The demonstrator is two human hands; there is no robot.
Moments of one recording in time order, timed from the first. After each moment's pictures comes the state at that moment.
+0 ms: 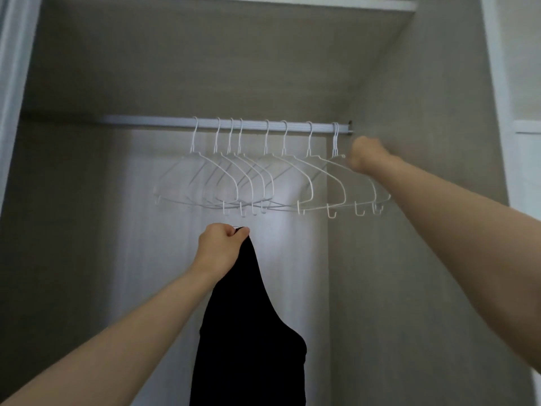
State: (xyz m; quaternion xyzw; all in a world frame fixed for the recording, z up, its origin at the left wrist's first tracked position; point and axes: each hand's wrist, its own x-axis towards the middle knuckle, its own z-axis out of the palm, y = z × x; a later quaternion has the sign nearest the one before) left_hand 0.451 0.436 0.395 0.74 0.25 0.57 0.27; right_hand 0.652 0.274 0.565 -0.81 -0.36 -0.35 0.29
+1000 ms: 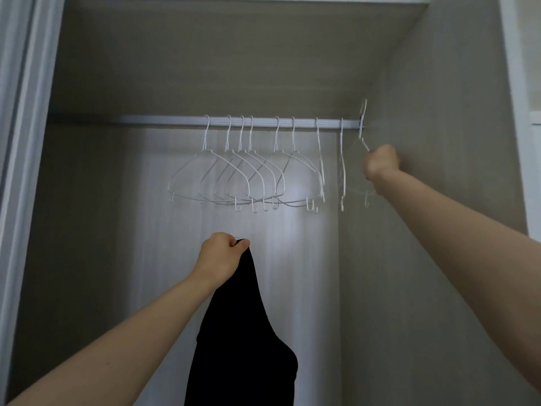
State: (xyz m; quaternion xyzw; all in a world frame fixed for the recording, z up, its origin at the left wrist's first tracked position) left_hand 0.432 0.447 0.377 0.78 0.30 0.51 0.20; right_hand 0.678 0.295 0.545 -0.71 -0.29 -0.26 0.59
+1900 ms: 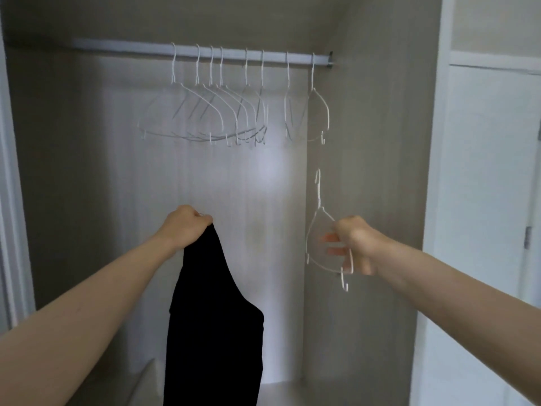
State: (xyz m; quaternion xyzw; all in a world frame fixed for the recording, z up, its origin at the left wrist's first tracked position) left_hand 0.384 0.429 0.314 0.82 0.37 0.37 0.22; right_hand 0.561 0.182 0.314 -0.71 -0.28 0.17 0.62
